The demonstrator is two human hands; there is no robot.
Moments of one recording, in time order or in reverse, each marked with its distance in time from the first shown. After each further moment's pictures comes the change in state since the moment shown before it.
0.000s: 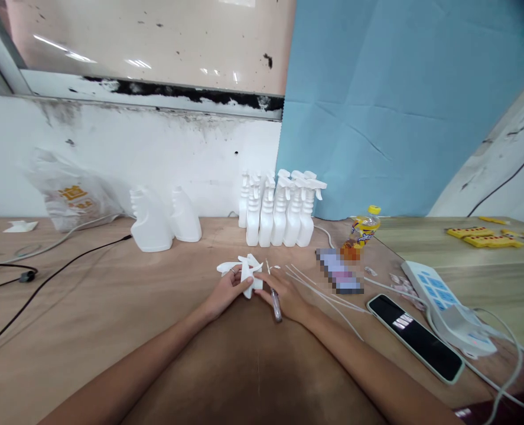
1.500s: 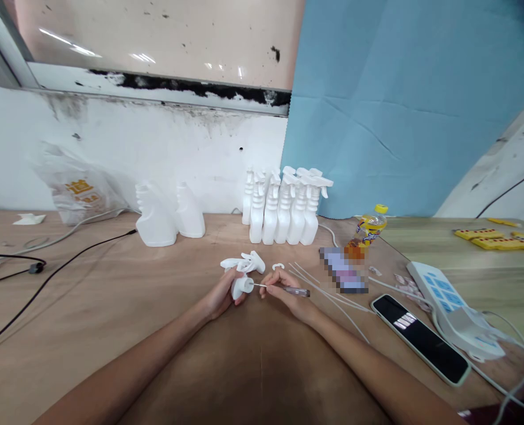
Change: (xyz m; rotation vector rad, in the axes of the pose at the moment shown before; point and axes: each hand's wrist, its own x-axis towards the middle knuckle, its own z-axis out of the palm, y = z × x) left_hand -0.013 0.007 0.001 -0.209 -0.030 -0.172; right_hand 0.000 -0.025 -0.004 0.907 -0.002 0.281
